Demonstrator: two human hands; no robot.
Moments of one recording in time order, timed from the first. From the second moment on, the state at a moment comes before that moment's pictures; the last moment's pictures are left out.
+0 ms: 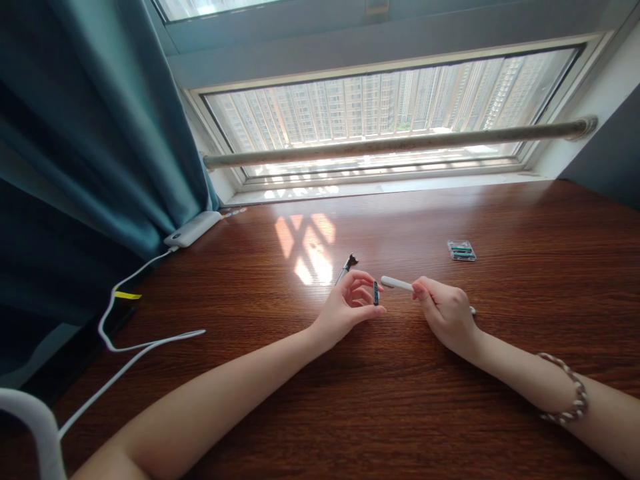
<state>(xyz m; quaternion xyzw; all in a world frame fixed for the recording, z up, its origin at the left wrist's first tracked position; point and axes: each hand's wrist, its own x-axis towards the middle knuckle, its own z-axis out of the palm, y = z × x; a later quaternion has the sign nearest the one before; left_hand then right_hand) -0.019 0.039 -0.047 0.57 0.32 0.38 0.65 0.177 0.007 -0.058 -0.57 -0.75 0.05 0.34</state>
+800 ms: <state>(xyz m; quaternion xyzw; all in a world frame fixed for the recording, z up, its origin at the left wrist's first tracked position) -0.019 0.039 -0.052 0.60 0.34 0.36 0.63 0.173 0.006 -0.059 -0.60 -0.75 -0.01 0.28</state>
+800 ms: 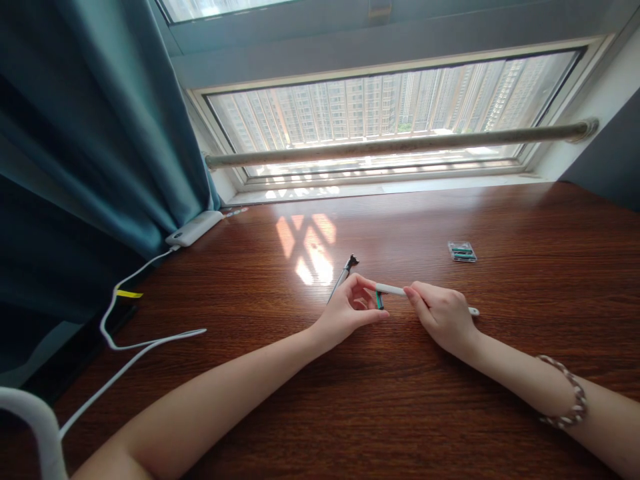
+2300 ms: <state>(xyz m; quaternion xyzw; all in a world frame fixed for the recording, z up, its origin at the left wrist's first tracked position) -0.019 0.037 -0.049 0.54 0.31 0.38 0.69 0.177 0.004 -0.056 -0.55 -0.75 0.07 0.35</state>
